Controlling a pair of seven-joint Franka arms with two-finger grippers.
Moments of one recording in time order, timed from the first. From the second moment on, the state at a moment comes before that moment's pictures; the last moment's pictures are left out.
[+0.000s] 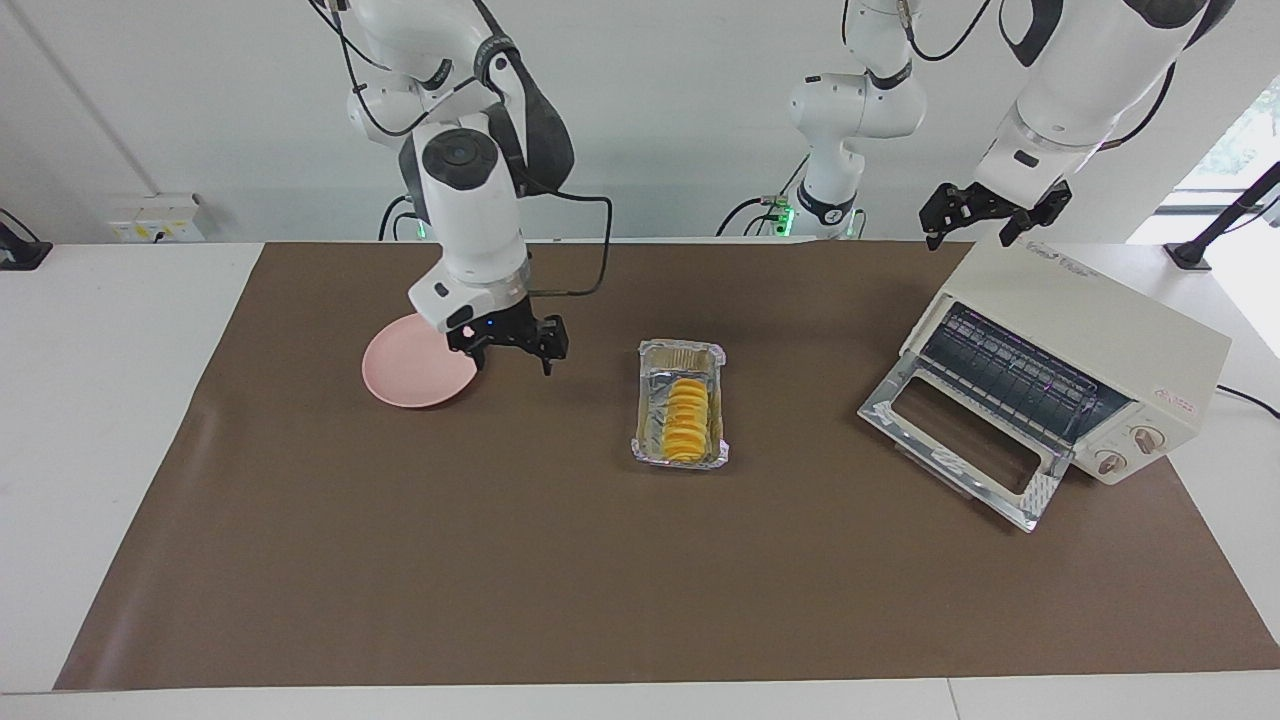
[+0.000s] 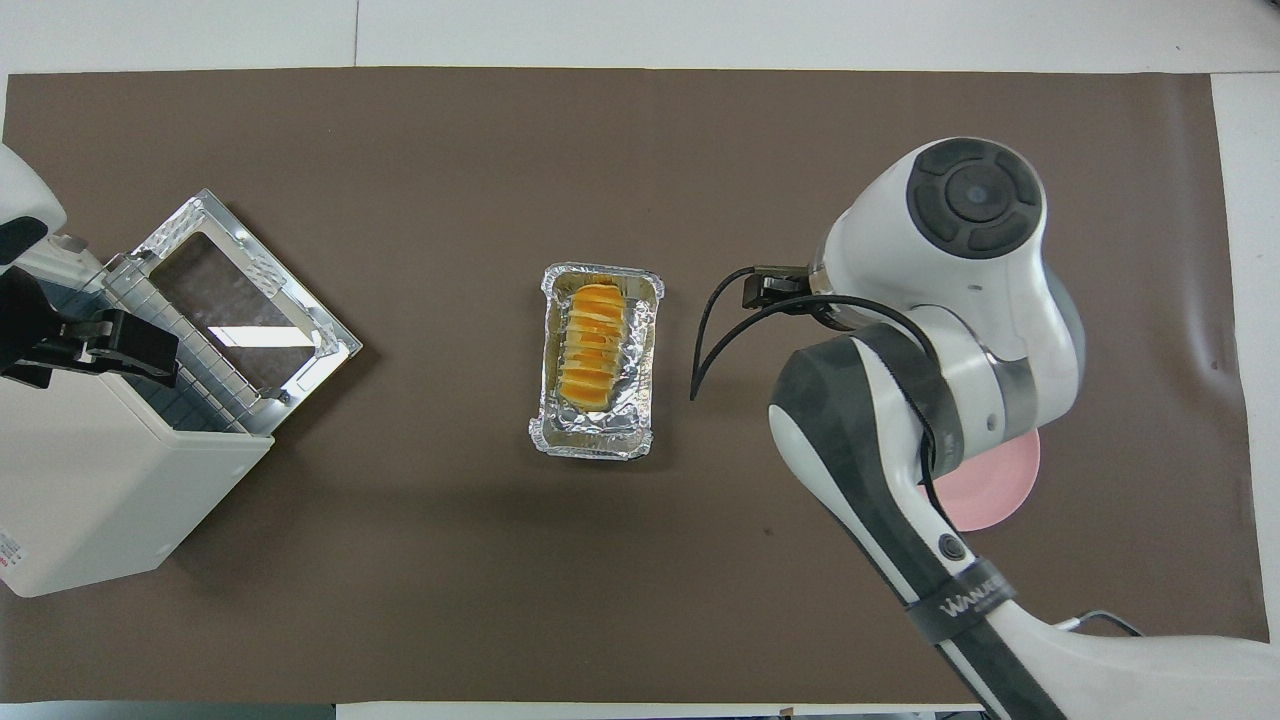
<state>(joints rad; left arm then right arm) -0.13 -0.03 0.01 -1.57 0.06 1.37 -0.06 0.39 0.22 0.00 -1.76 -0.01 2.01 0.55</state>
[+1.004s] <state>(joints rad) -0.04 -0.03 -0.03 -1.60 0.05 1.38 -0.06 0.56 0.56 0.00 -1.57 -0.01 2.12 0.85</state>
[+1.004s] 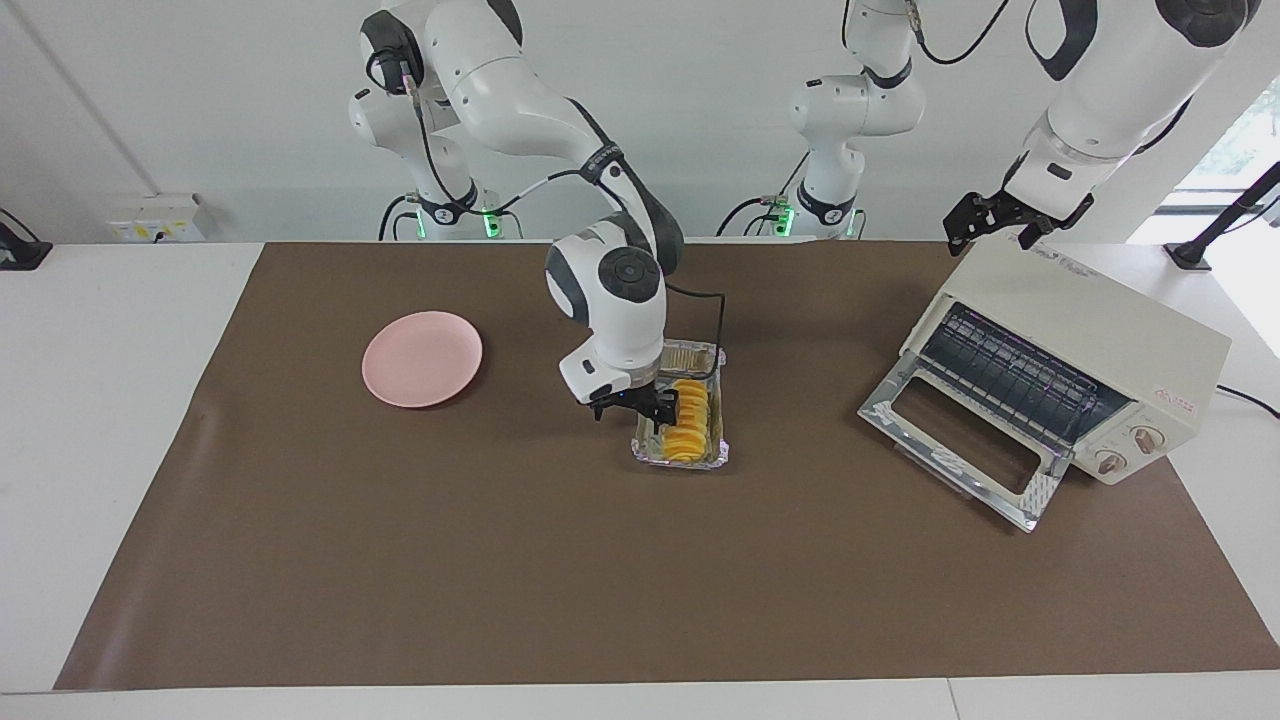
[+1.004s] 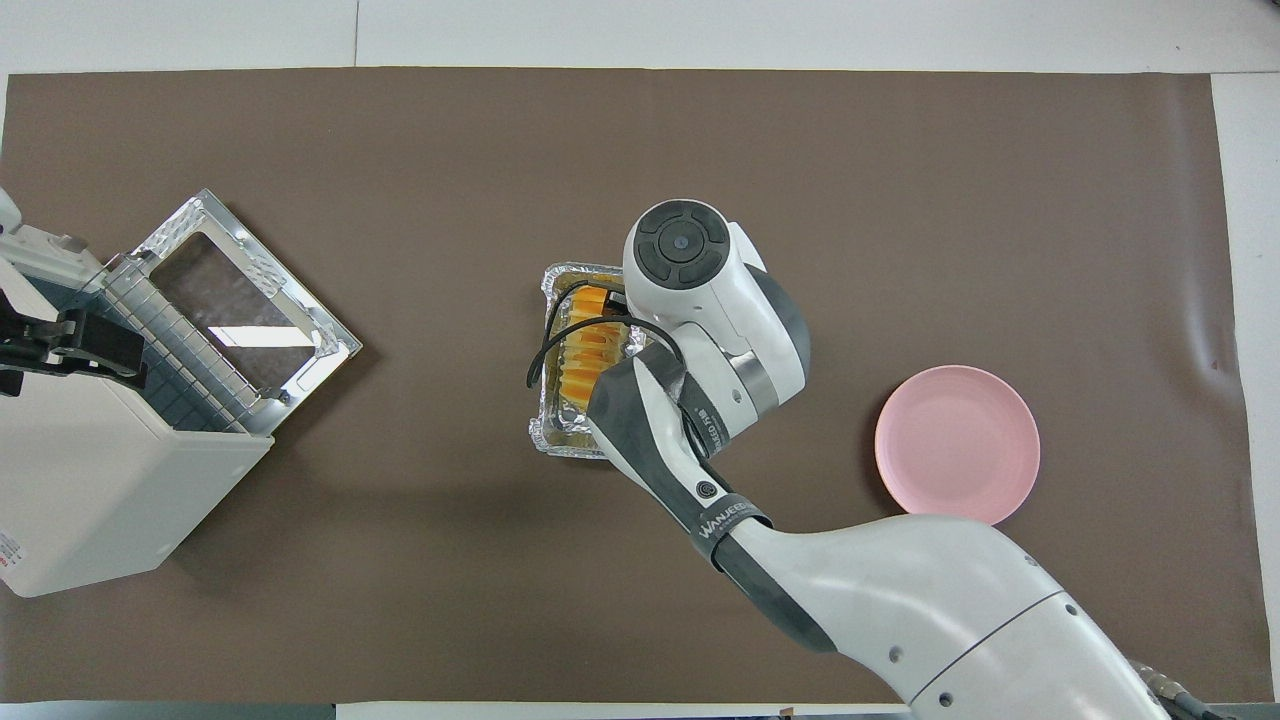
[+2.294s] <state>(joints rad) -0.04 -0.03 -0.03 -1.60 0.05 1.38 -0.06 0.47 0.56 -0.01 -1.40 0.00 1.96 0.75</state>
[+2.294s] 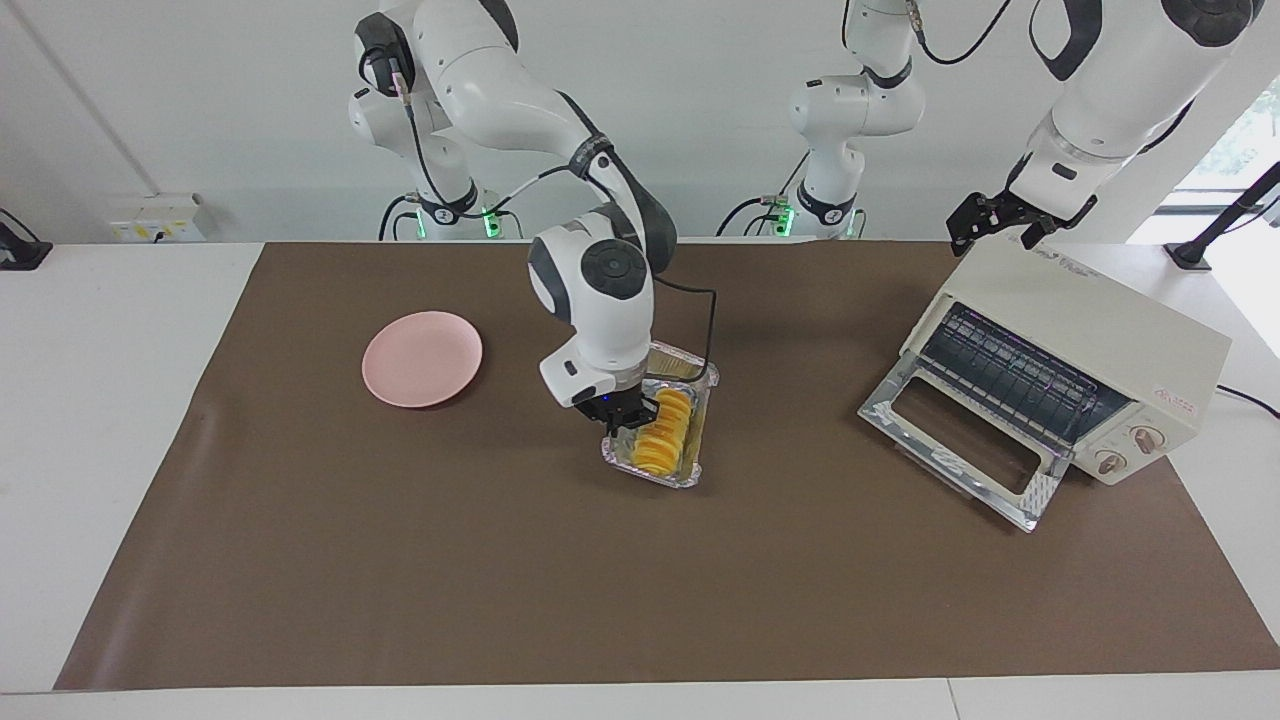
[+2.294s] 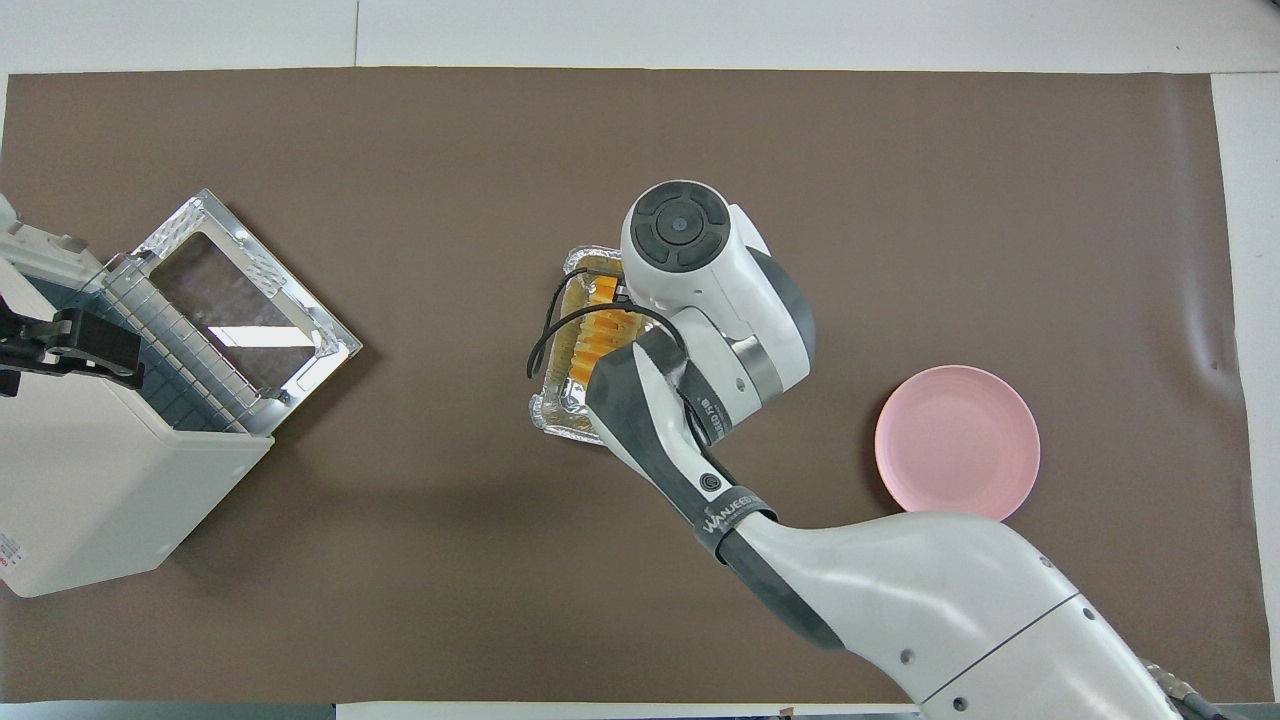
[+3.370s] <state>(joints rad) -0.04 -0.03 -0.03 -1.60 0.05 1.38 -0.06 0.05 0.67 -0.02 -1.36 0.07 2.10 0.14</state>
